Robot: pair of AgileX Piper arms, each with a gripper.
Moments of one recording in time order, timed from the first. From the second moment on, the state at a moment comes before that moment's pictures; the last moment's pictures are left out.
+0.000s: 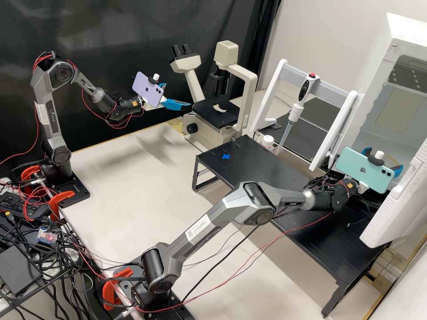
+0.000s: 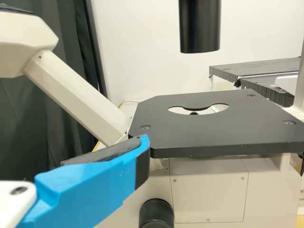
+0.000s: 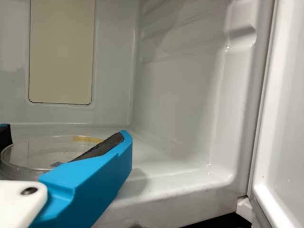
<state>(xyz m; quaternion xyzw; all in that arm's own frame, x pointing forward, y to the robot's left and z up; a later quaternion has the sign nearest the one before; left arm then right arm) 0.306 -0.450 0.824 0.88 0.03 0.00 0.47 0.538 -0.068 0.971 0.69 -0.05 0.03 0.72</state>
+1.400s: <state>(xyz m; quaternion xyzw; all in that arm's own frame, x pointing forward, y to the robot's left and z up) 0.306 -0.450 0.824 0.88 0.03 0.00 0.47 0.513 -0.065 1.018 0.67 -0.07 0.06 0.74</state>
